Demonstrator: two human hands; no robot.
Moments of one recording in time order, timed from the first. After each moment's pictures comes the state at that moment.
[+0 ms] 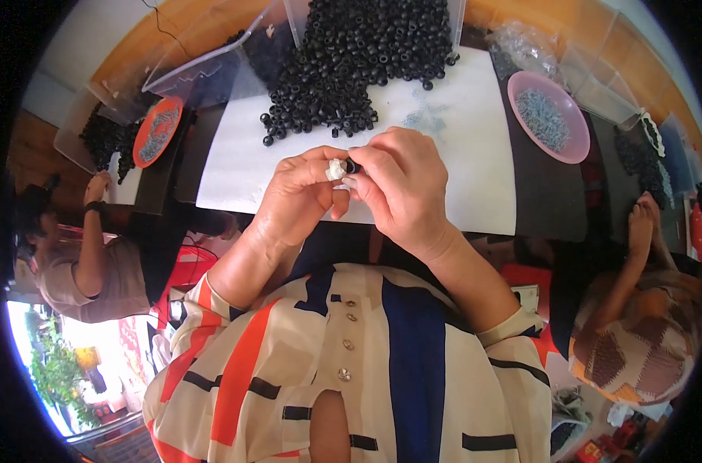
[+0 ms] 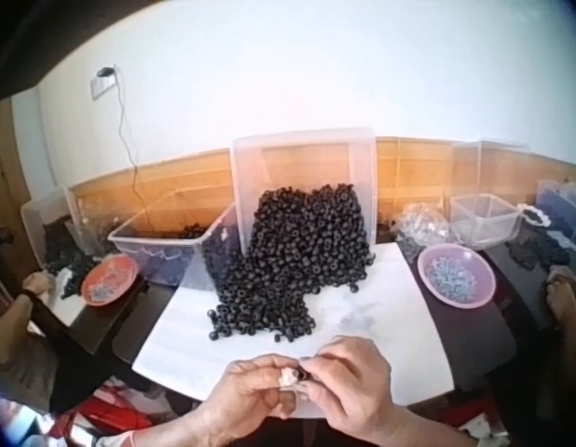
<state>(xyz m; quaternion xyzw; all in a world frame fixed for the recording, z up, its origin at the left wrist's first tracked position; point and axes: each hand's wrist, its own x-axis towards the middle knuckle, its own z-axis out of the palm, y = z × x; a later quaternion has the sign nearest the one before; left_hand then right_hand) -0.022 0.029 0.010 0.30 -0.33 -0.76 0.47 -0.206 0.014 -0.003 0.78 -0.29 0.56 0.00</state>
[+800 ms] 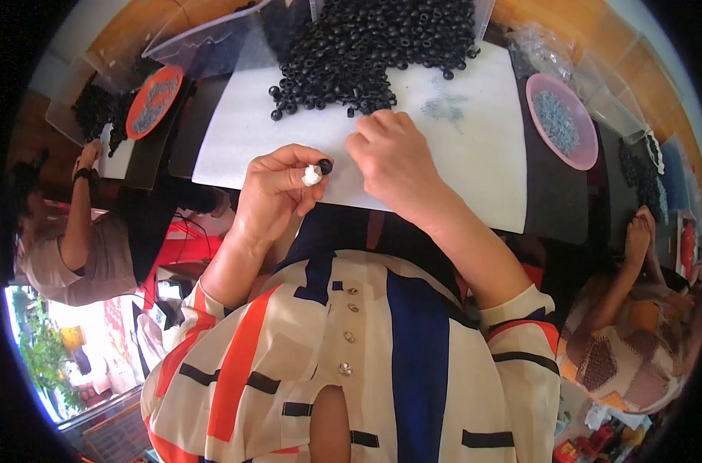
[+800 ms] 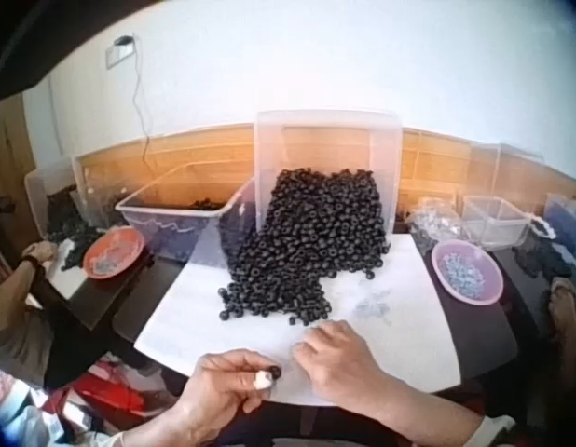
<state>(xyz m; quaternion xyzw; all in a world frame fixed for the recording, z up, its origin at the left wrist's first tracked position) 0.022 0.052 -0.013 0.41 -0.36 -0.67 0.50 -0.184 -0.008 -0.018 0.90 -0.29 0.32 0.06</state>
